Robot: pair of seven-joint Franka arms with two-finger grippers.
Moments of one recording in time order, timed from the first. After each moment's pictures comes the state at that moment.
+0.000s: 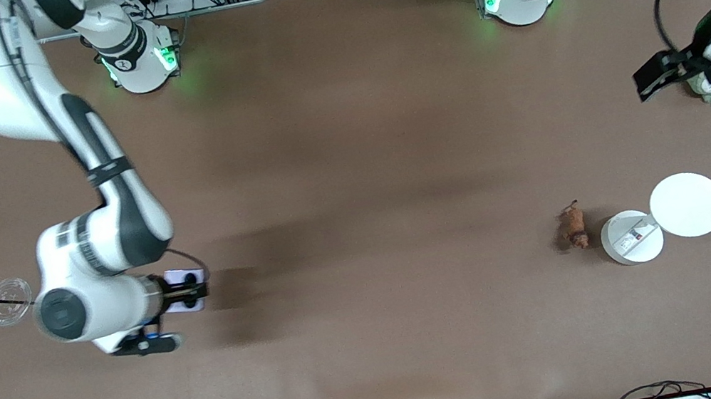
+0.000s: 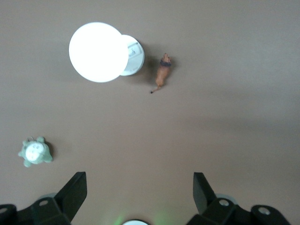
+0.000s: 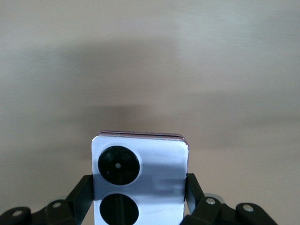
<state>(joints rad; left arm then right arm) 0.32 0.14 -0.51 -1.36 0.10 1.41 -0.24 0.16 0.71 -0.03 -1.35 0.10 1.82 0.21</state>
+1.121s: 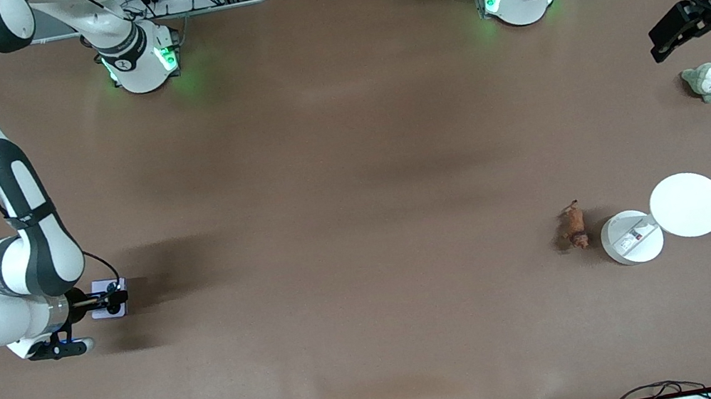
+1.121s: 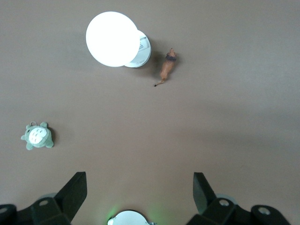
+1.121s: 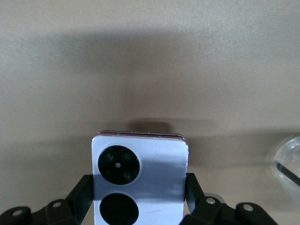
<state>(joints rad) 0.10 0.00 -0.23 -1.43 0.05 1.39 -0.26 -0.10 0.71 -0.03 -1.59 0.07 2.08 -0.14</state>
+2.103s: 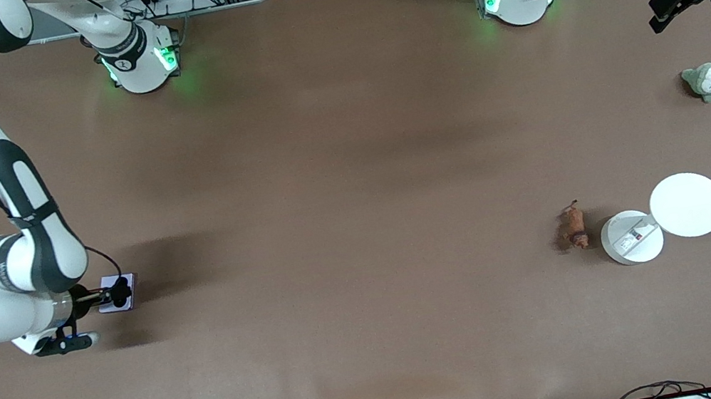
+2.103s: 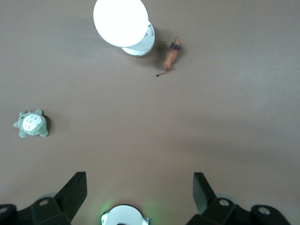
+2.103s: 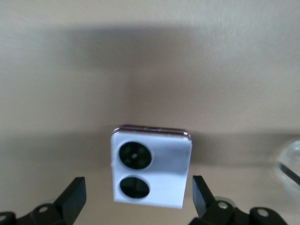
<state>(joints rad) 0.03 -0.19 -0.11 -1.67 0.00 1.49 -0.24 -0.11 0.71 -0.02 -1.53 0.07 1.96 -0.19</state>
